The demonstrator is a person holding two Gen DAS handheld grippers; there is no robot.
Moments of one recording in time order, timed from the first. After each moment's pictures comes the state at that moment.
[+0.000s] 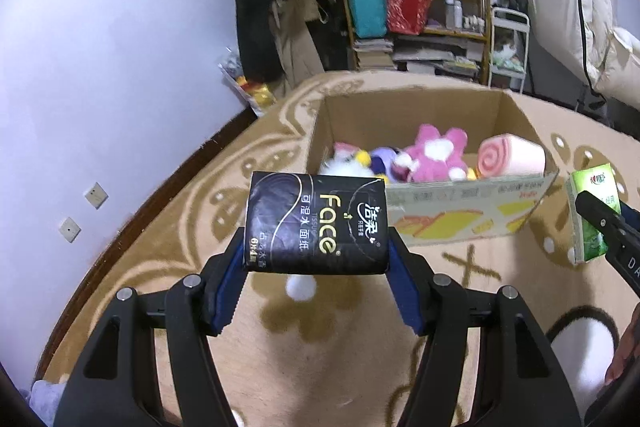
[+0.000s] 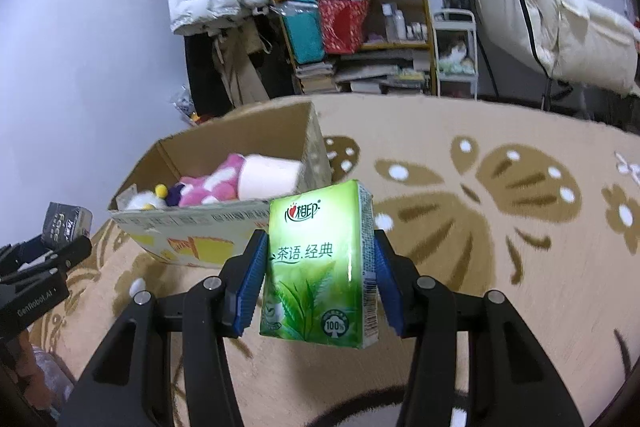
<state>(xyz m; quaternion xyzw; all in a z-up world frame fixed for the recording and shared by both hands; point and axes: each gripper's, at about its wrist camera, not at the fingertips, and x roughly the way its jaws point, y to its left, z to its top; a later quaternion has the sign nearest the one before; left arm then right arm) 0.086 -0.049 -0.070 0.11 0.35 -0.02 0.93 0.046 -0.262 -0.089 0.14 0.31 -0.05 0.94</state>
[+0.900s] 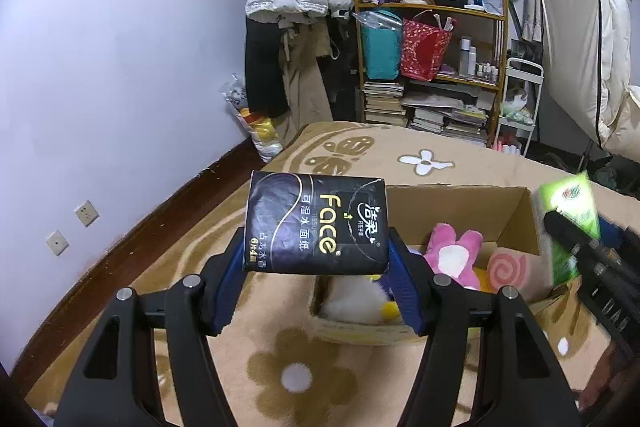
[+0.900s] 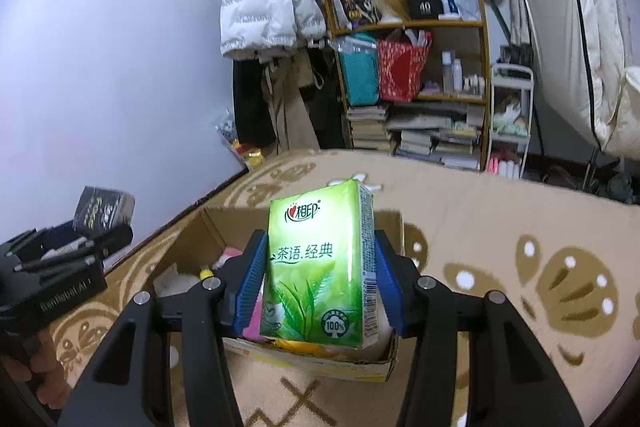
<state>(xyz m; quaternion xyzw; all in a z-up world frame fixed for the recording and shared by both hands) 0.159 -0.045 -0.029 0.06 0.31 -0.02 0.95 0.132 -0.230 -0.045 0.10 0.26 0.02 0.96</state>
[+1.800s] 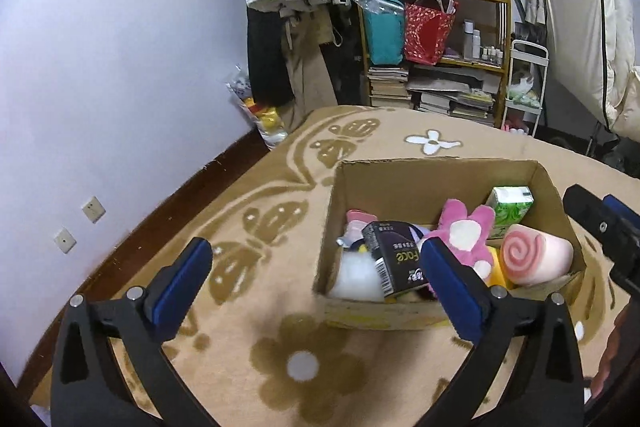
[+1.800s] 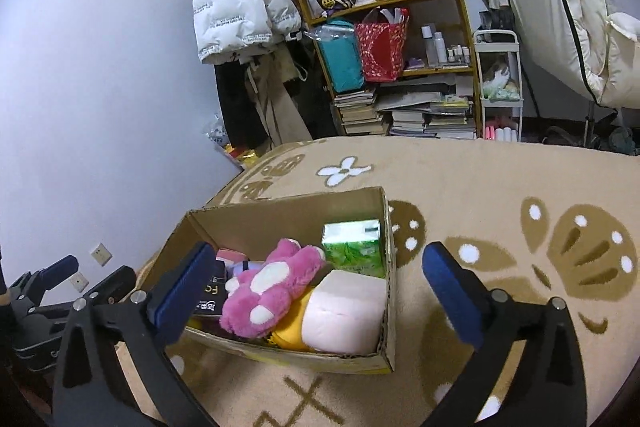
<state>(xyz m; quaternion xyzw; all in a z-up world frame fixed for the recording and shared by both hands) 0.155 -0.047 -0.049 0.08 0.32 -0.01 0.94 0.131 -0.252 -0.058 0.16 0.27 0.01 0.95</state>
